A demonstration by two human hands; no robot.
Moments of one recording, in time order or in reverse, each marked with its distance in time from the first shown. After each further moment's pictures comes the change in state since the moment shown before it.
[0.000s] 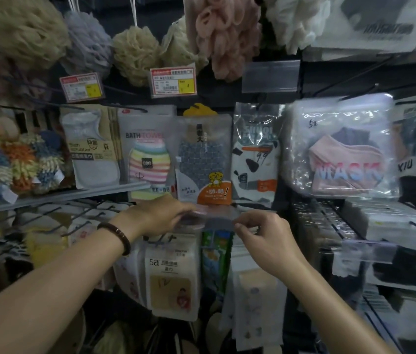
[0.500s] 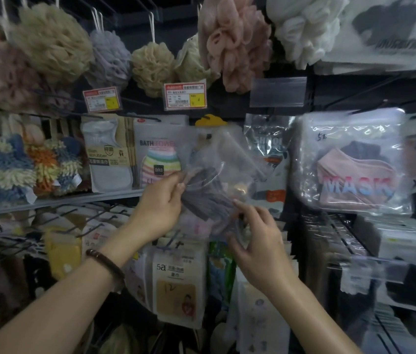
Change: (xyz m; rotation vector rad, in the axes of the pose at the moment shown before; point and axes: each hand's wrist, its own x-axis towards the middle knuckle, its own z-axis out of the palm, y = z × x) left_hand -0.034 0.044 -0.027 -0.462 0.708 -0.226; right_hand -0.003 -0.008 0.022 -0.050 0.120 -0.296
